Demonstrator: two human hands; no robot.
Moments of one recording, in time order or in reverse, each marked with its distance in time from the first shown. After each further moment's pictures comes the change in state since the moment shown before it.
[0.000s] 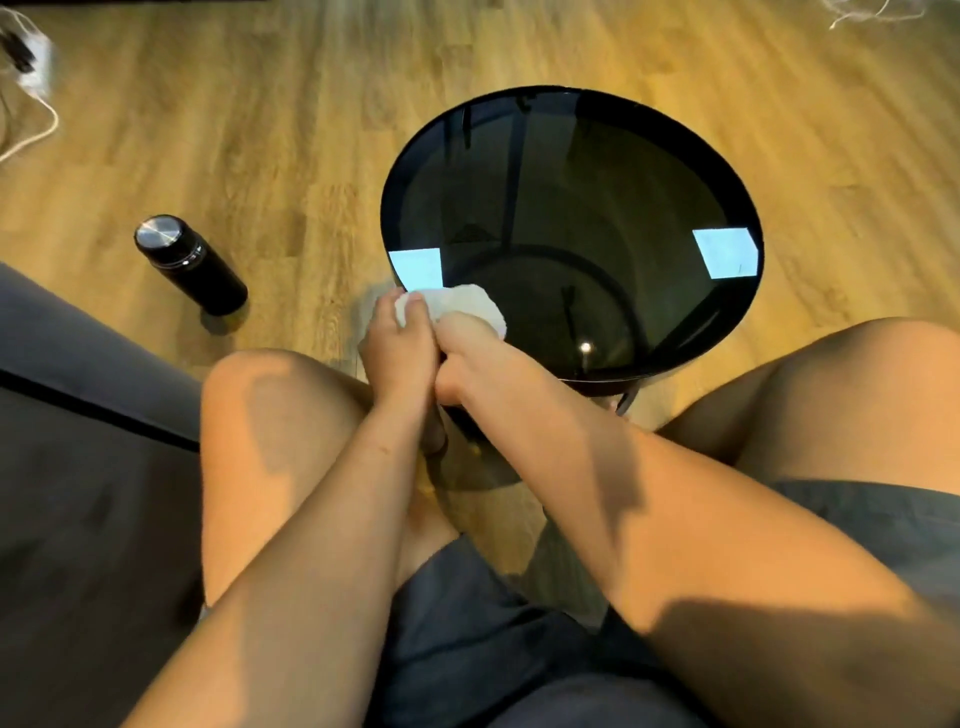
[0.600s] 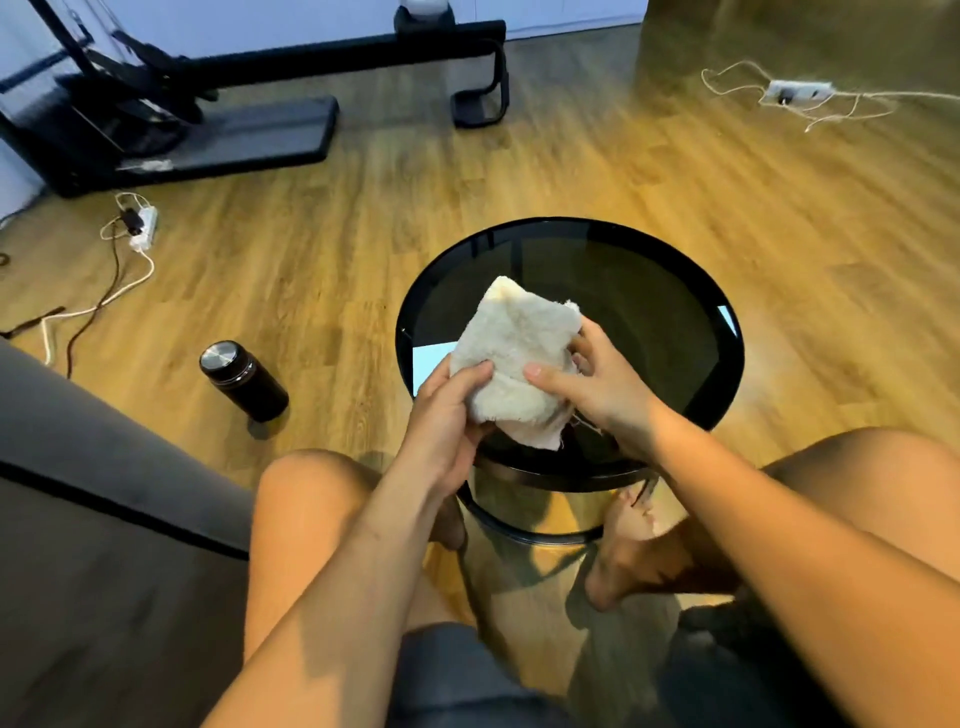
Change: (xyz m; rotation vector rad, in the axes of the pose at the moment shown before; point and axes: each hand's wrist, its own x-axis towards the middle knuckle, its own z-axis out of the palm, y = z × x) left_hand -0.022 0.071 0.012 -0.698 -0.510 -0.140; right_hand -0.035 0.053 -0.153 0.471 0.172 -0.355
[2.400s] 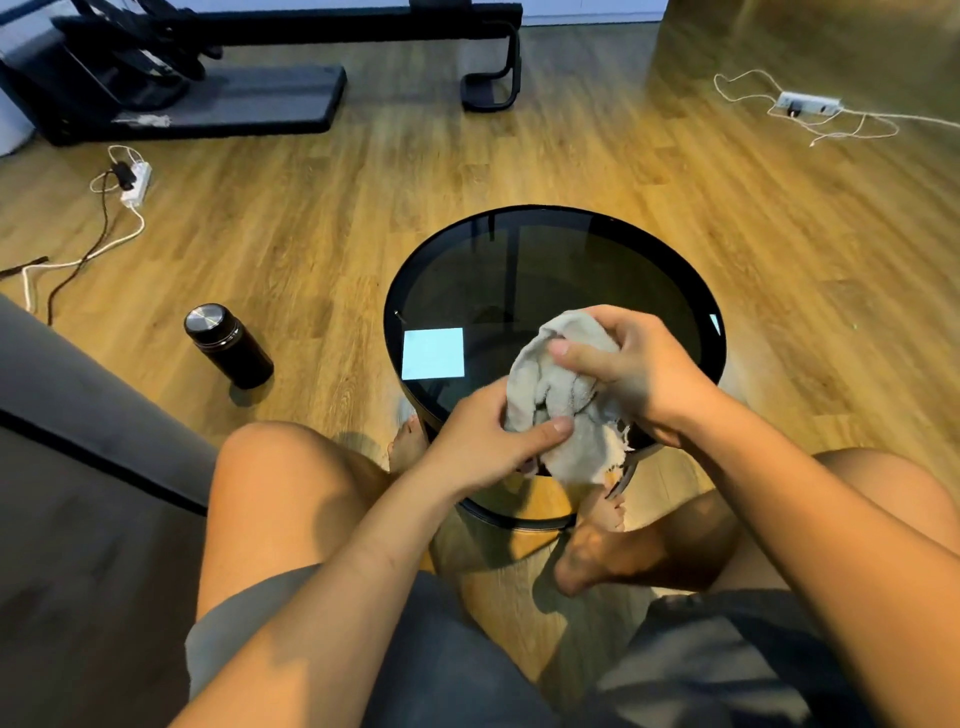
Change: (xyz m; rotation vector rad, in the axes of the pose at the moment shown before) left_hand -0.024 -0.032 0.014 0.848 -0.238 0.150; right_hand -0.028 -0.027 -0.036 -0.160 -0.062 -0.139
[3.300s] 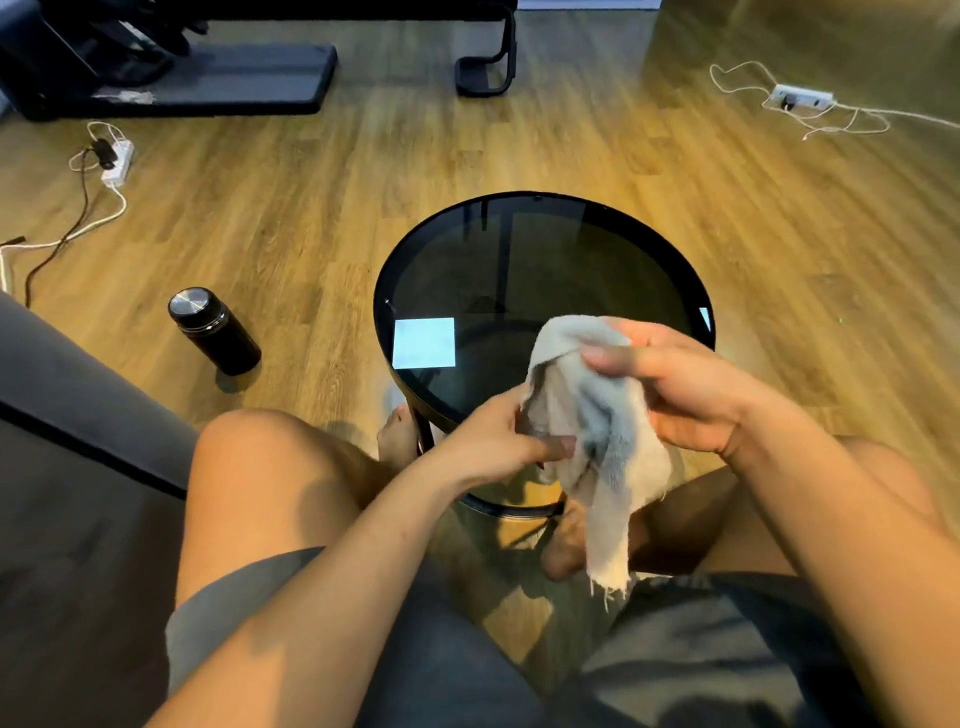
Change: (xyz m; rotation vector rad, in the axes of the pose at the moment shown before) left_hand 0.005 -0.005 0.017 -0.040 -0.264 -0.159; right_hand -0.023 -0.007 -0.033 0.494 -0.349 0.319
